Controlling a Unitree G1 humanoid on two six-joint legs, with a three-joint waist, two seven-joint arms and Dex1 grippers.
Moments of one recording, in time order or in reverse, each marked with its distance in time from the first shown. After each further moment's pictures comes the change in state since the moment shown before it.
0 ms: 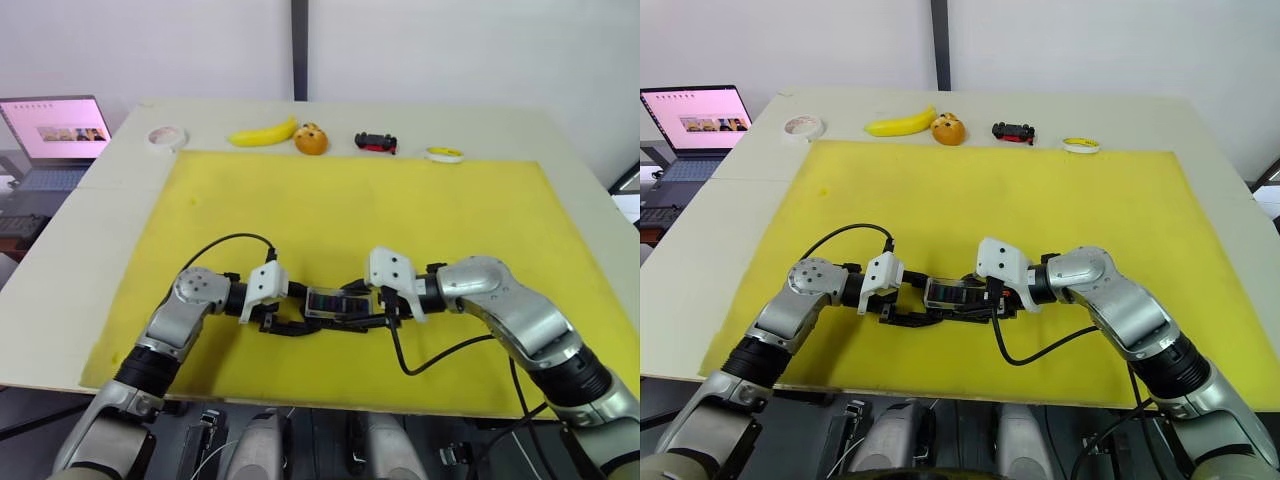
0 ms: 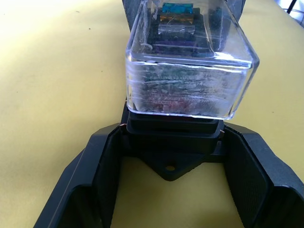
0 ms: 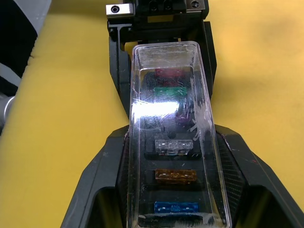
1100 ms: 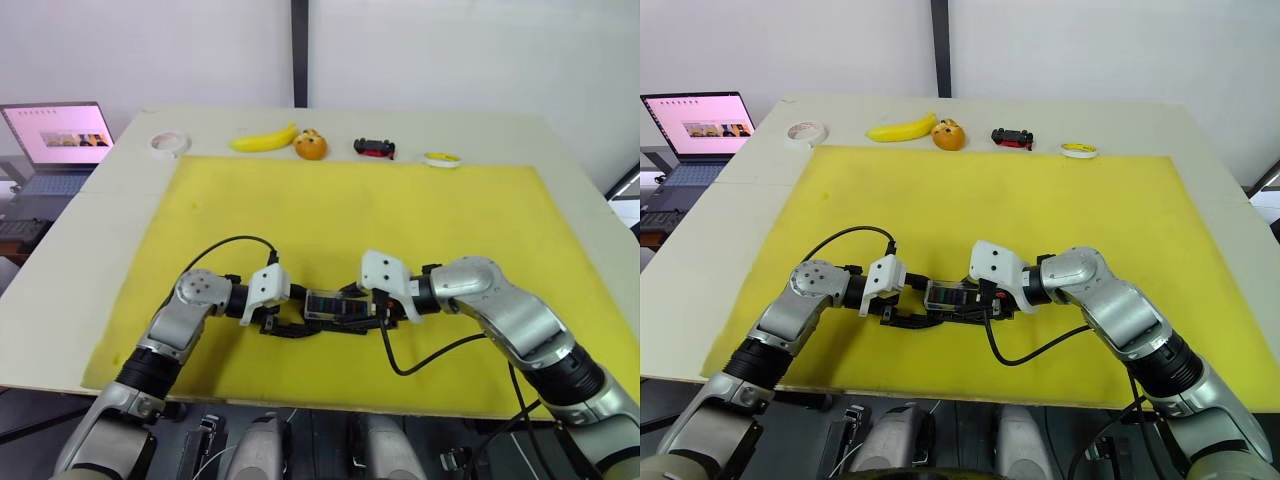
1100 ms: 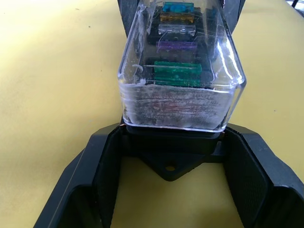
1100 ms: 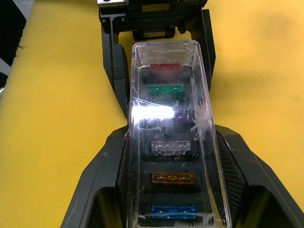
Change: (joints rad) left arm 0.006 -0.009 0.000 0.001 0.022 0.001 0.007; right arm -0.018 0.016 0.037 -0.013 -0.044 0.096 -0.027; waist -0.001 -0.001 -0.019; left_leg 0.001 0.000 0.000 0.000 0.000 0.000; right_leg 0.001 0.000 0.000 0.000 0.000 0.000
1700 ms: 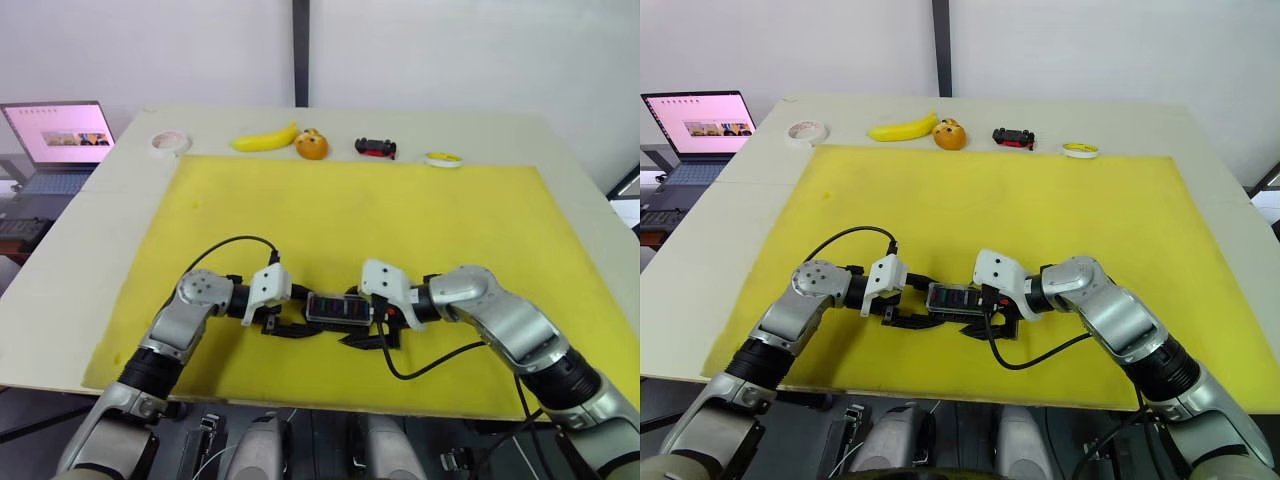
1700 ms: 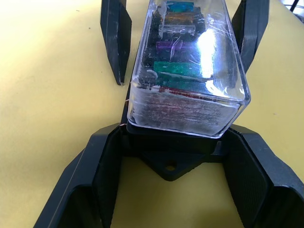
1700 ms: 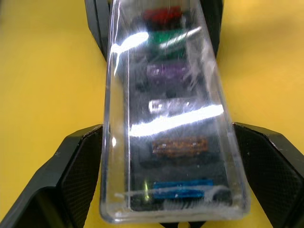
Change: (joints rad) left arm 0.001 -0.010 0.001 -0.004 -0.002 0.012 -0.002; right arm 0.018 0.027 -0.020 0.032 0.016 0.047 0.003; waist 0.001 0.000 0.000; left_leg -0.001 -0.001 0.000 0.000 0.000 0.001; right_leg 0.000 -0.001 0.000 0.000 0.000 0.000
